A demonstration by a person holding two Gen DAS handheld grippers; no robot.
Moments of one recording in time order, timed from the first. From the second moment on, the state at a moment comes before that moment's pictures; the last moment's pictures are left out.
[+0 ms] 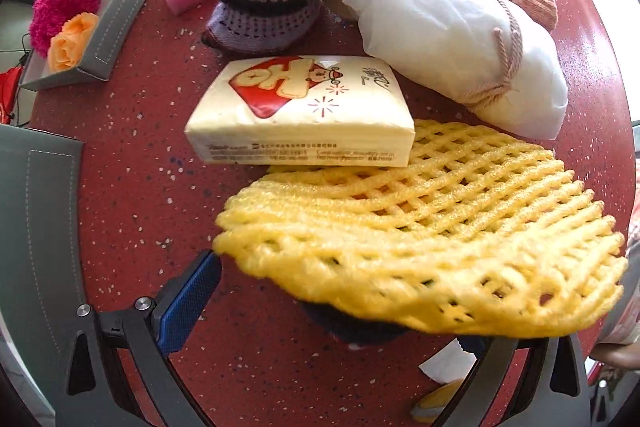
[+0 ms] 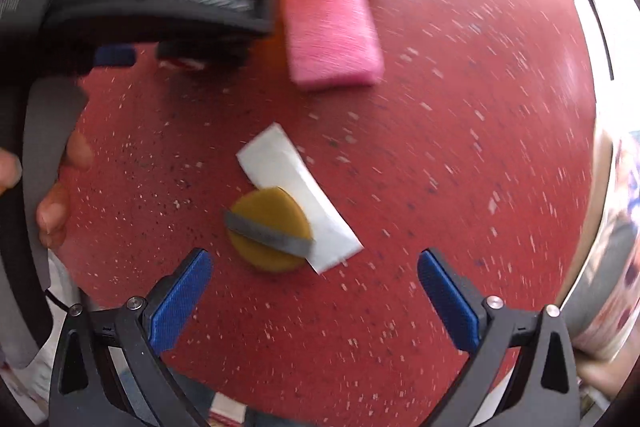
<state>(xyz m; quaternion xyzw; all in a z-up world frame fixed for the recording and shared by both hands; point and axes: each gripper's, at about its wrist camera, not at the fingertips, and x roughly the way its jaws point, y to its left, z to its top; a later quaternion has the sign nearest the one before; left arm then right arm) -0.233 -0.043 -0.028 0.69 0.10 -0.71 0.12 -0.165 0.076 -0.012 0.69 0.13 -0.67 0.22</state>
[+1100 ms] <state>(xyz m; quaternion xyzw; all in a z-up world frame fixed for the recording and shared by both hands) -0.146 -0.061 0.008 0.71 0.08 -0.70 0.03 -0.113 0.125 0.016 0.73 0.03 -0.66 0.19</state>
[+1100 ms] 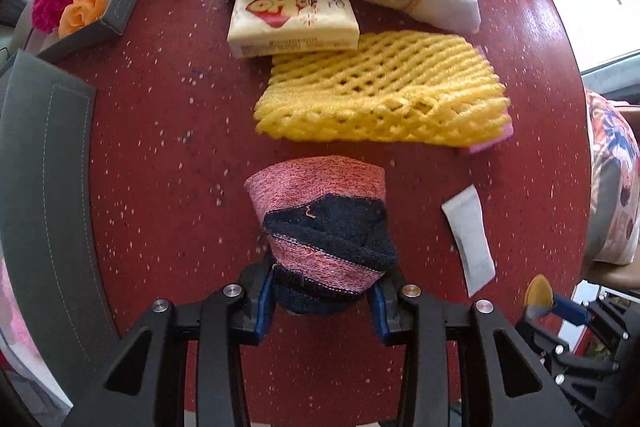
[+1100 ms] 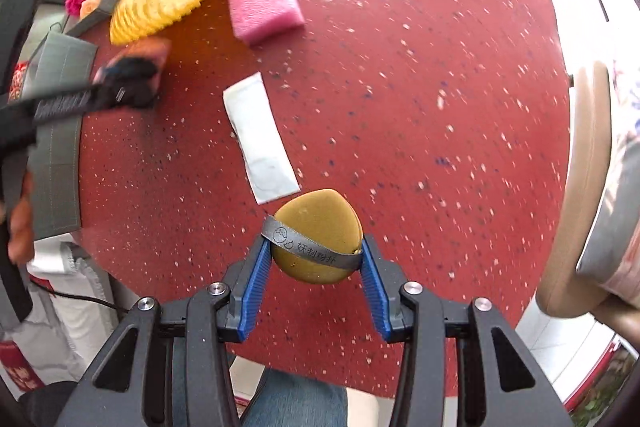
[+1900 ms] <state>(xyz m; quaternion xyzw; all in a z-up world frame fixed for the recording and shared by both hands) -0.096 -0.050 0.102 0.67 0.04 -0.74 0.02 -0.161 0.149 0.069 0.69 0.03 -0.68 0.22</state>
